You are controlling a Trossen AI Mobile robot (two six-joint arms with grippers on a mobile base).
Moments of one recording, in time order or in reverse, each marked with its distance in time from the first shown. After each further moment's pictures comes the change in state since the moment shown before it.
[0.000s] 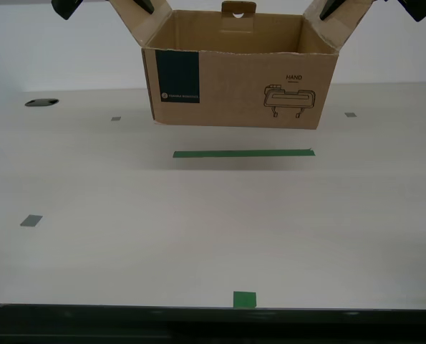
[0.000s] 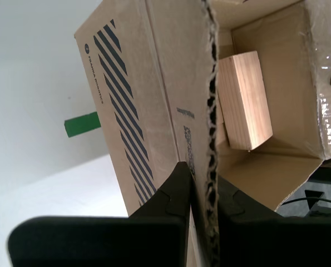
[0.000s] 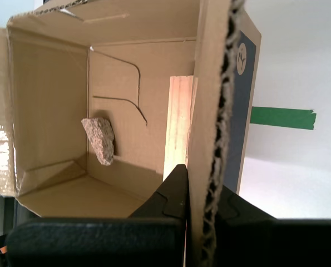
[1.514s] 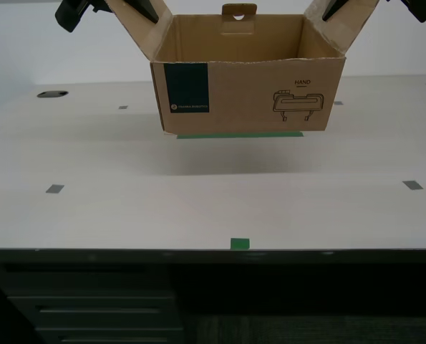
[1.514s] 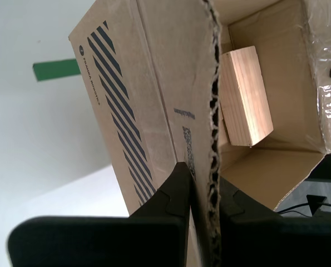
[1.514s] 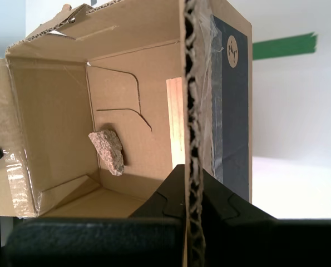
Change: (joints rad) arm 0 0.002 0.000 0.000 -0.005 0.015 0.083; arm 1 -0.032 -0.074 -0.153 0.158 -0.014 -0.050
